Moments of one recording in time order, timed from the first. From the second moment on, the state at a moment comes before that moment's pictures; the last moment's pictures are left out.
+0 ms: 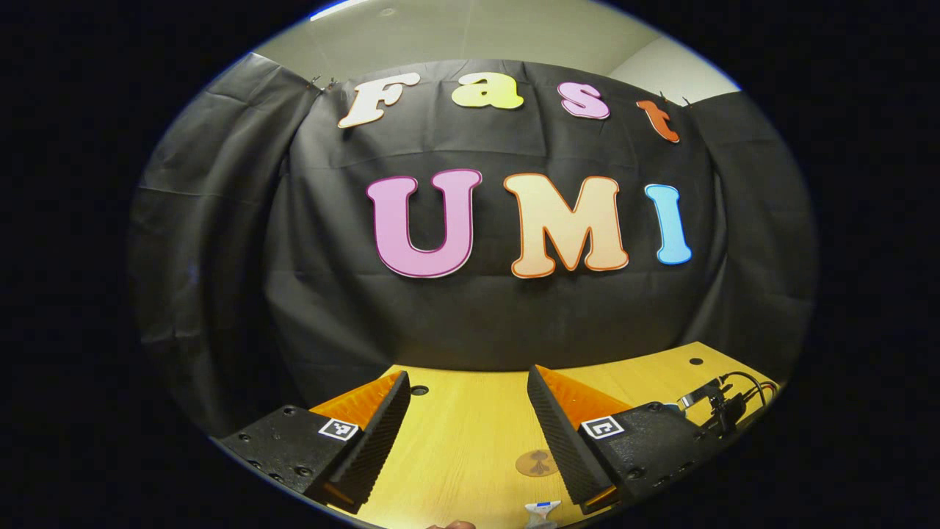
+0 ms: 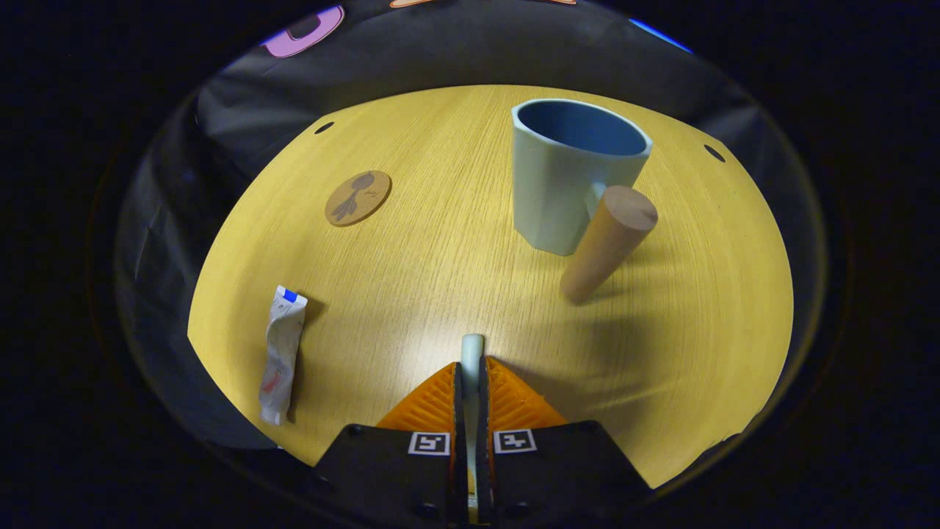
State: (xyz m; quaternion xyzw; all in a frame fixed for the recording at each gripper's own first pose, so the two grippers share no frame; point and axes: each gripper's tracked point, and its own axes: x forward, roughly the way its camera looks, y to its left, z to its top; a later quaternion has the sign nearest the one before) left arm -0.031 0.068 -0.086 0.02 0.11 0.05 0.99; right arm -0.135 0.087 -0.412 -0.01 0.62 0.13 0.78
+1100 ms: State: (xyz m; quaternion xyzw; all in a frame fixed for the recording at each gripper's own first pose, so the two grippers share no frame) left arm -0.114 -0.010 -0.290 0.03 0.40 -0.07 0.91; right arm -0.131 0.088 -0.409 -0.04 0.58 0.16 0.80
